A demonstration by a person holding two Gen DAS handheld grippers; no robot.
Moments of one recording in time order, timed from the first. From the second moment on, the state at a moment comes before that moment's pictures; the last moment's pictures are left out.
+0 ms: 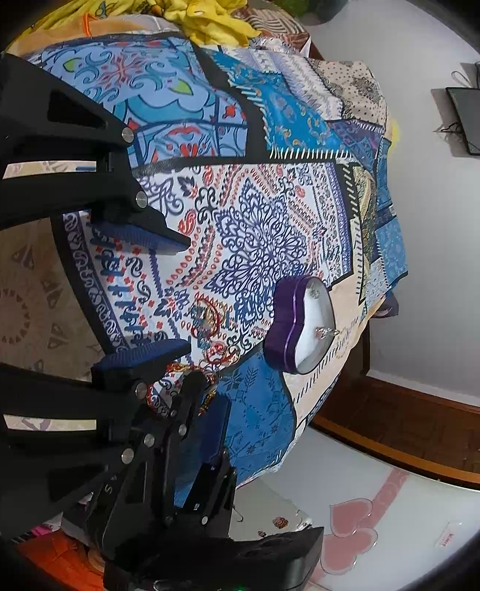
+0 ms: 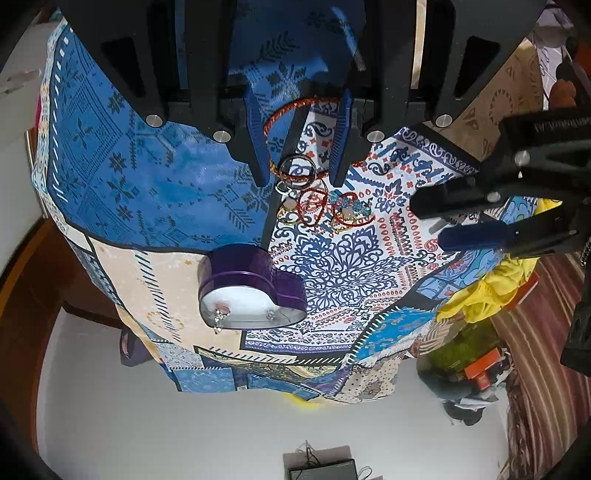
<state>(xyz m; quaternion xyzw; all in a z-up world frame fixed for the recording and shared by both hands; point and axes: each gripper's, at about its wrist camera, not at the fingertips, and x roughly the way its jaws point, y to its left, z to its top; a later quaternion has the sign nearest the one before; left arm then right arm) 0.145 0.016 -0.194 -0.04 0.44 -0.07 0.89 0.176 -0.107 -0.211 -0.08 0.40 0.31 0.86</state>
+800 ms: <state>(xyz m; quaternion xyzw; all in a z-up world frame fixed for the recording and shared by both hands) 0.158 -0.024 -0.218 -0.04 0.47 -0.11 0.87 0.175 -0.143 -0.186 -0.06 0.36 0.29 0.88</state>
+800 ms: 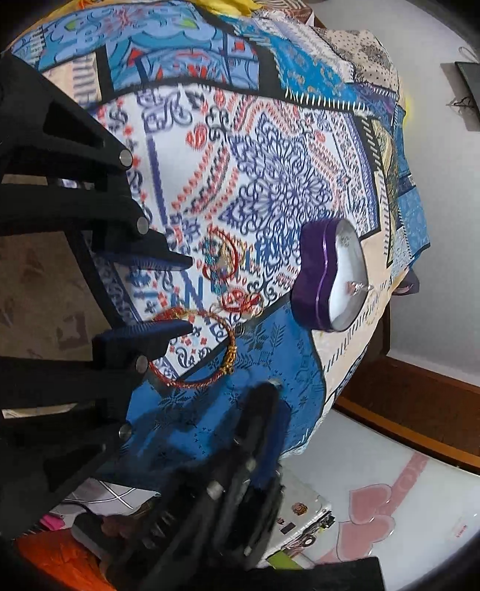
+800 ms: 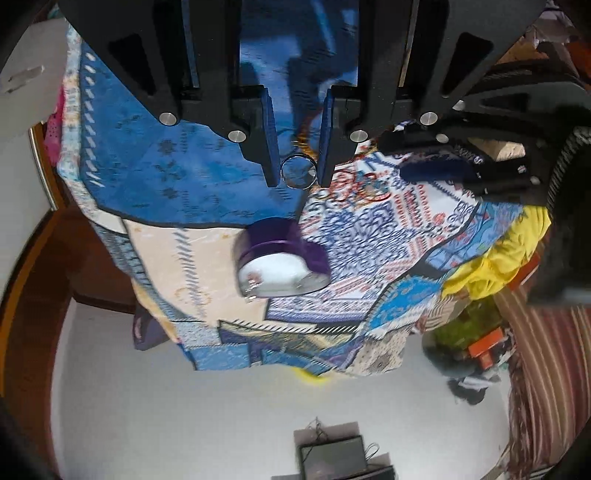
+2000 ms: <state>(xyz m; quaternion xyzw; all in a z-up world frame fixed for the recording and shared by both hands) 0.169 -0.014 -0.140 -0.01 0.36 -0.10 0.93 0.184 -0.156 -0.153 -0.03 0.32 0.28 0.91</state>
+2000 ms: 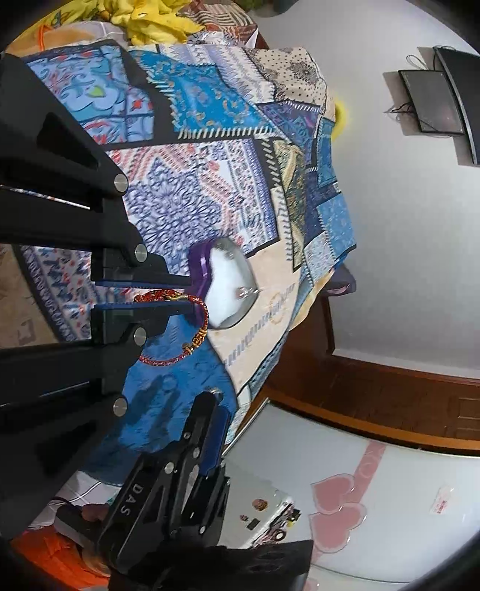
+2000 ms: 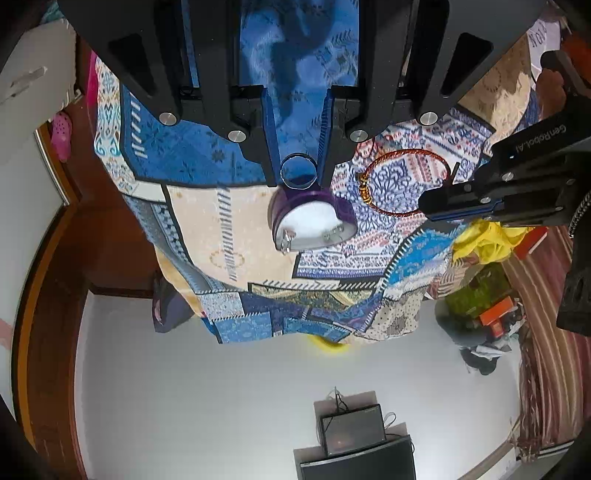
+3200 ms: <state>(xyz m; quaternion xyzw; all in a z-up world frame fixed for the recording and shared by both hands) 0.285 0.012 -0.180 -0.02 0.40 -0.07 0.92 0.261 -0.112 -0.178 -0.04 0.36 0.30 0.88</state>
